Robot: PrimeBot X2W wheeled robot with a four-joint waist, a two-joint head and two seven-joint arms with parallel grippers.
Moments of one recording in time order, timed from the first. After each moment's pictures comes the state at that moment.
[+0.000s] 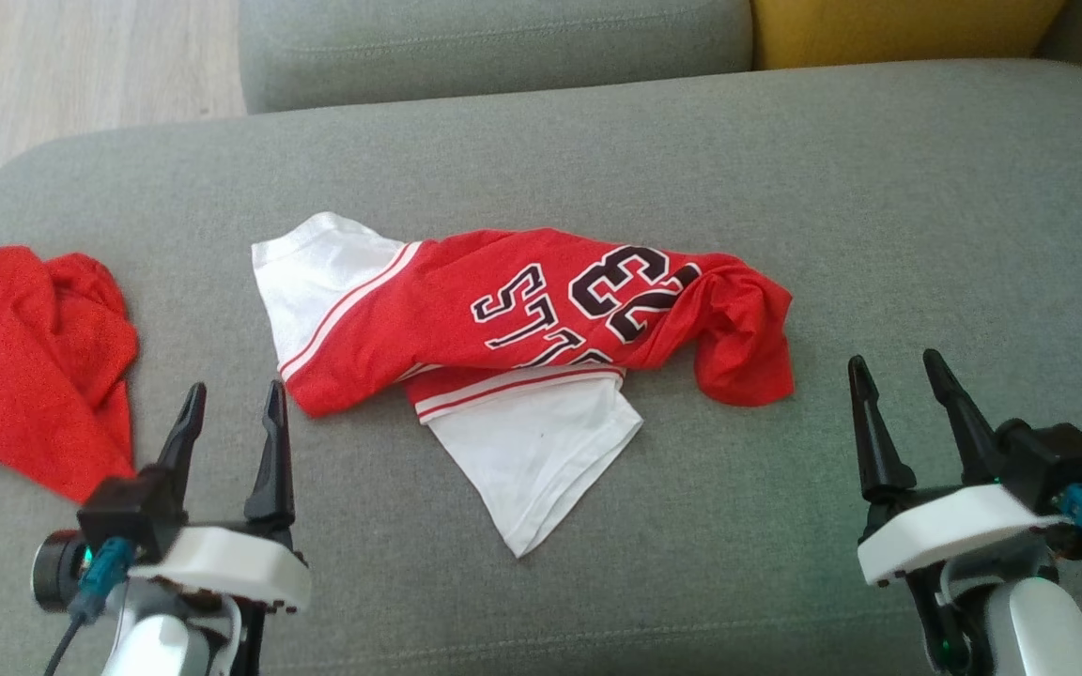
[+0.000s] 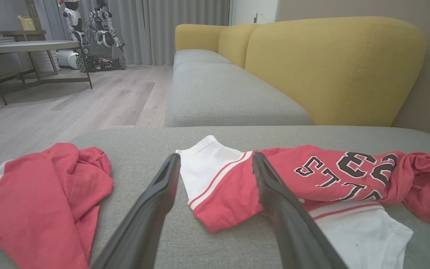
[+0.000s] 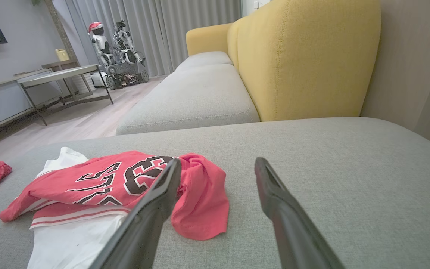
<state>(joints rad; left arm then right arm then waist) -0.03 0.23 -0.26 0.13 -0.32 0.14 -0.25 -0.01 -0.05 0.02 0.07 0.16 0.13 0.00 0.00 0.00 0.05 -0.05</state>
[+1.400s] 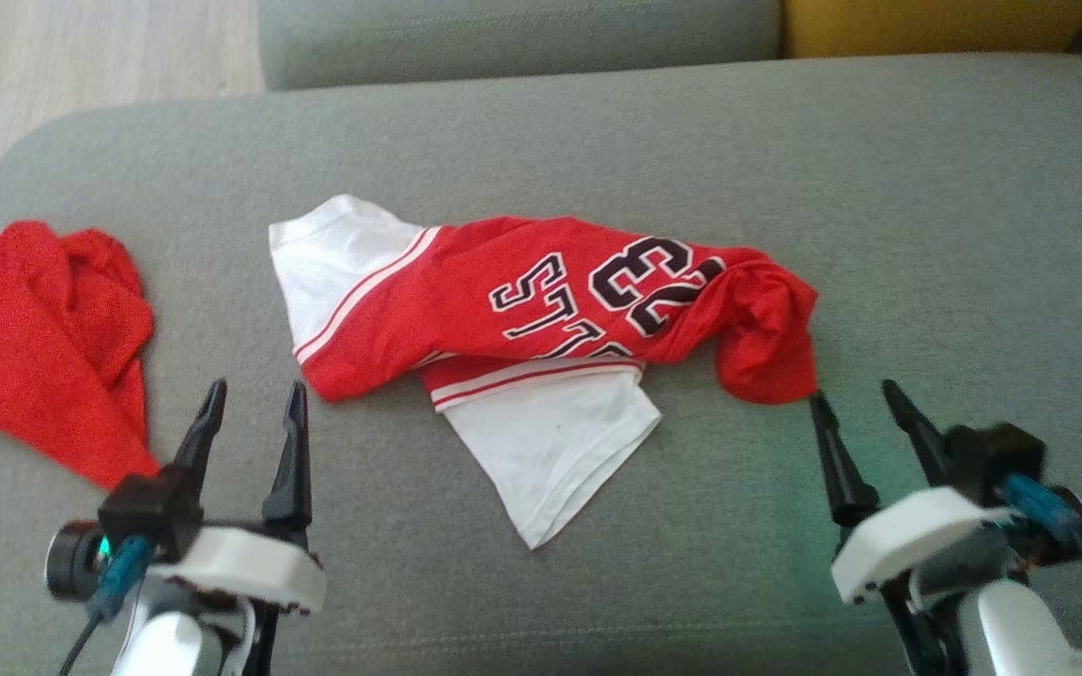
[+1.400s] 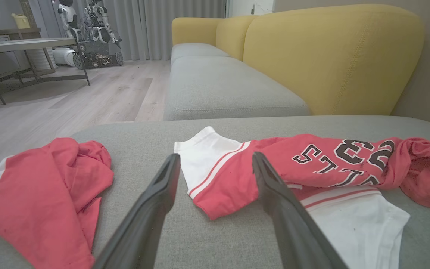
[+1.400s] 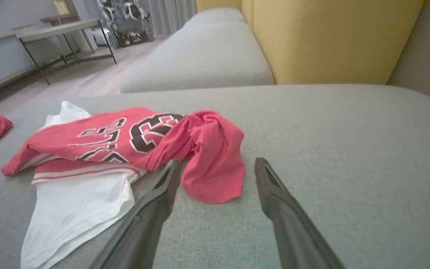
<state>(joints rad) -0.01 0.25 -0.31 0.09 -0.31 0.17 -0.24 0.00 -0.05 0.05 0.10 0.12 0.13 0.08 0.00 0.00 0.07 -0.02</state>
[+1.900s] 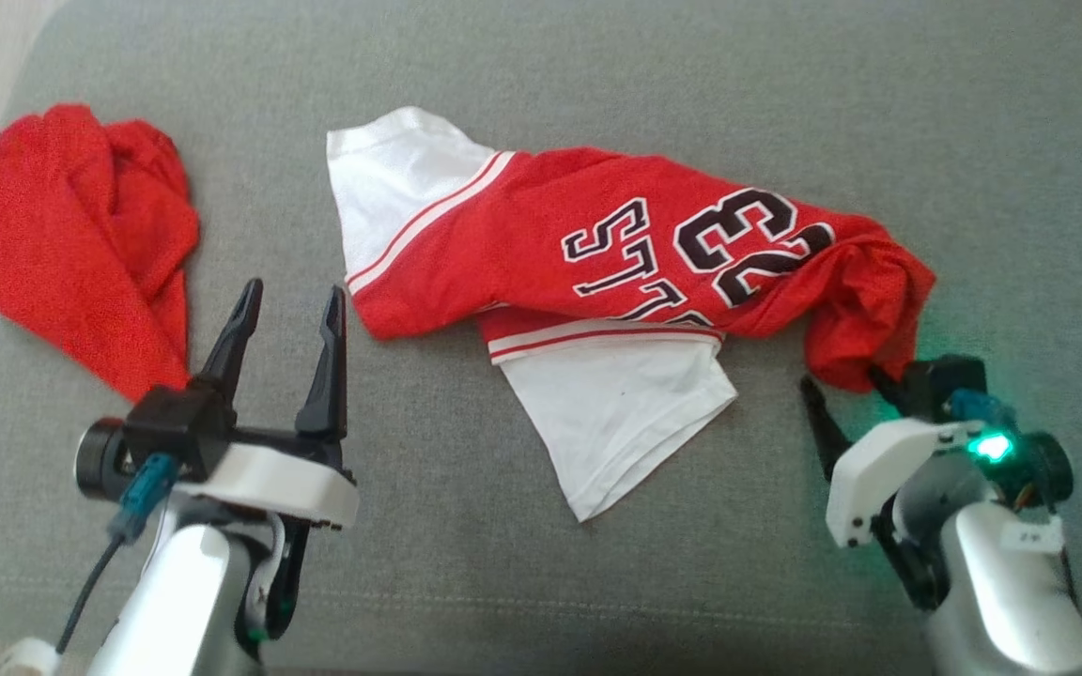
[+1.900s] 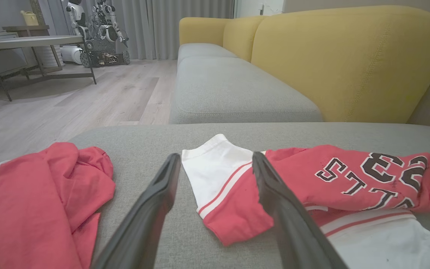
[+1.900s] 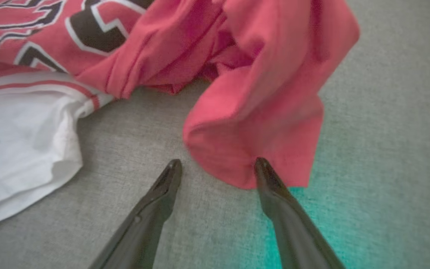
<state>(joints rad) -0.18 0.21 -0.34 0.11 -0.29 0.12 -0.25 -0.22 -0.07 0.06 0.41 0.02 0.13 0.23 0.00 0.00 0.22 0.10</state>
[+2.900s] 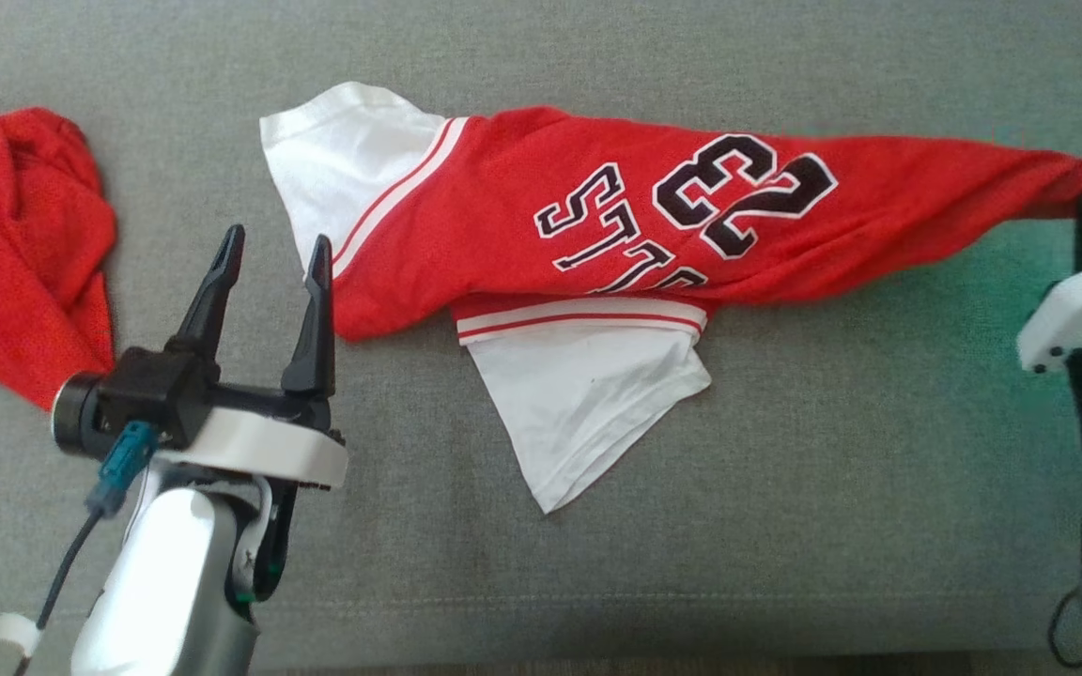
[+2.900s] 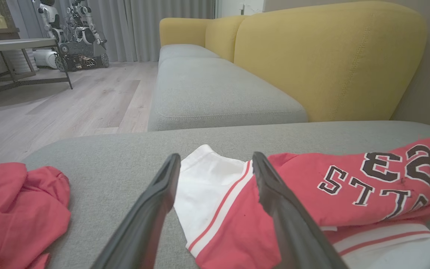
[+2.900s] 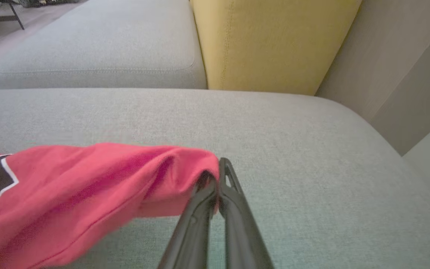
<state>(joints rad) -0.24 0.18 -0.28 0.10 -0.23 0.07 -0.25 -0.43 -0.17 -0.22 0.31 0.02 0.13 0.20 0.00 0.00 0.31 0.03</state>
